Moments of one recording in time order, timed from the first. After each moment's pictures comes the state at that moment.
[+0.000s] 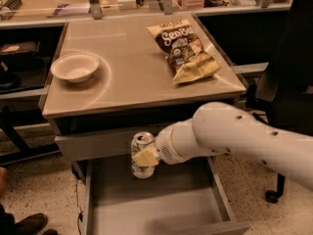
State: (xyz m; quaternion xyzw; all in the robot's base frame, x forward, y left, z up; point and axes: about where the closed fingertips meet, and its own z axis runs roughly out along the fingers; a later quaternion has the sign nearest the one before) arm 0.465 0.021 0.731 -0.39 0.85 0.23 0.28
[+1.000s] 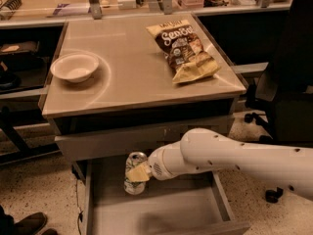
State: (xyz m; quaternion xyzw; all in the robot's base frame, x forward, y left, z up) arm 0.461 0.049 0.633 -0.34 0.86 0.29 0.24
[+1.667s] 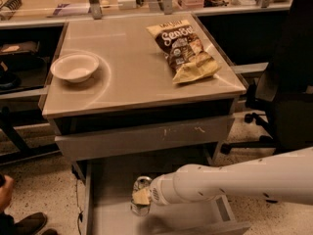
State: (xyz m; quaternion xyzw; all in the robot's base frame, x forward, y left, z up) arm 0.434 0.033 0.526 -0.24 0.92 0.26 0.20
